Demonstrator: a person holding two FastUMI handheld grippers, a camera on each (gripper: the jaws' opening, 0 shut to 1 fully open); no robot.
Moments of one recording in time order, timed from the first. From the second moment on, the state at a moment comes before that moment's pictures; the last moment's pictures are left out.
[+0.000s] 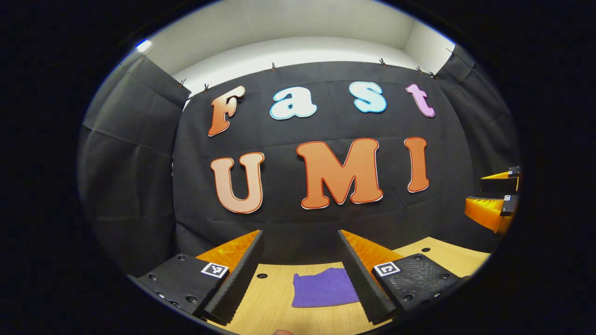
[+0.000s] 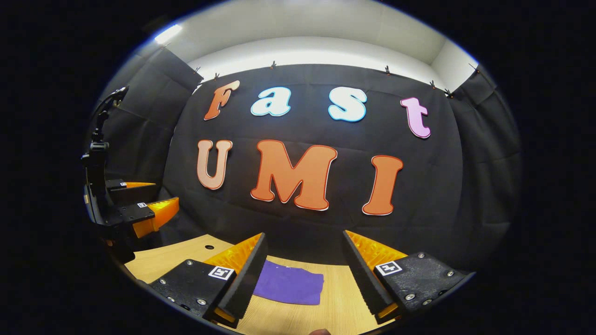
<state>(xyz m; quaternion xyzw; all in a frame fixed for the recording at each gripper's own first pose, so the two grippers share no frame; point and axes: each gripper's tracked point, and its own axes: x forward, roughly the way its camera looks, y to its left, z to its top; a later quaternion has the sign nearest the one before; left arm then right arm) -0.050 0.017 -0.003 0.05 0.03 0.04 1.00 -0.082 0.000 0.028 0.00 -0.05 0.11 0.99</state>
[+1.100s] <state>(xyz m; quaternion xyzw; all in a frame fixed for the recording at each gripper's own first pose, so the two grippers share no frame) -0.043 -0.015 0.011 0.07 0.00 0.03 1.00 -0.074 -0.028 0.019 0.00 -0.06 0.13 0.99</state>
